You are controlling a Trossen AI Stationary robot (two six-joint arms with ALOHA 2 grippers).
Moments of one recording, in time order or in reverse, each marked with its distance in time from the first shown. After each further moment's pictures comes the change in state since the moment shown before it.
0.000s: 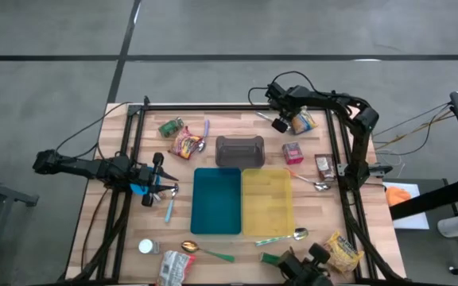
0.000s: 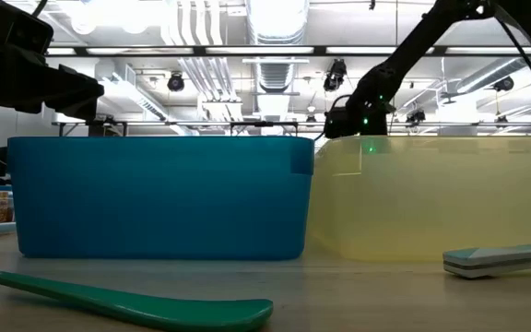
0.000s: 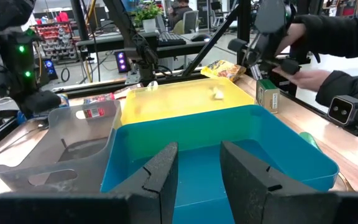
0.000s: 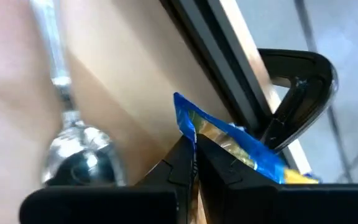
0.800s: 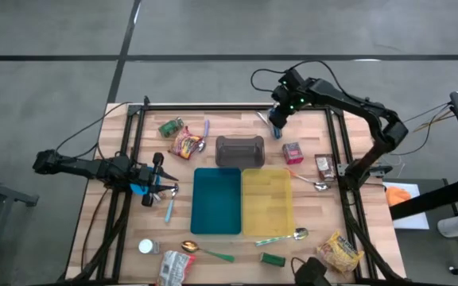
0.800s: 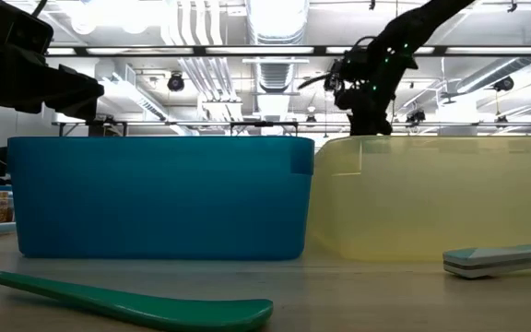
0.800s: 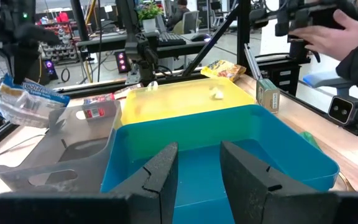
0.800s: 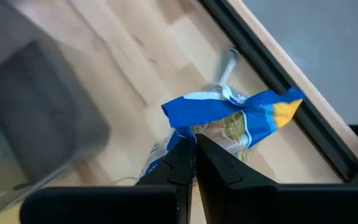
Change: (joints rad) left arm 0.000 0.000 0.000 0.000 0.000 0.002; right arm 0.009 -0.322 -0.024 0.023 -0.558 0.073
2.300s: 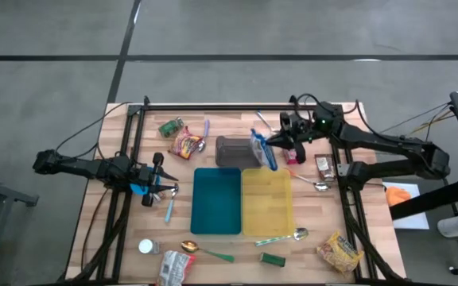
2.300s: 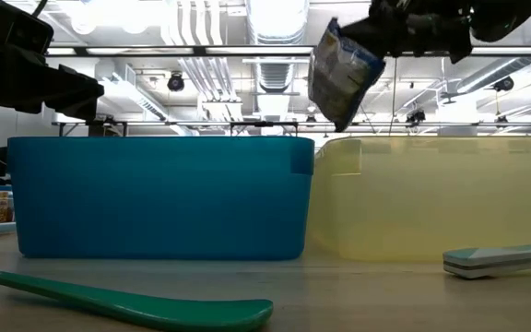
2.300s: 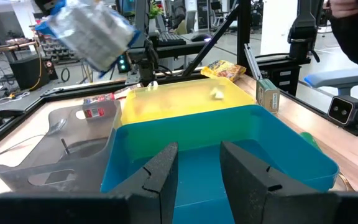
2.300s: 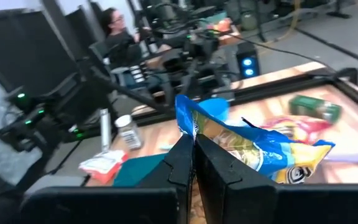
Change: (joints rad) left arm 0.000 0.000 0.000 0.000 0.000 -0.002; right arm 0.323 -0.540 -0.614 1.035 -0.481 0.361
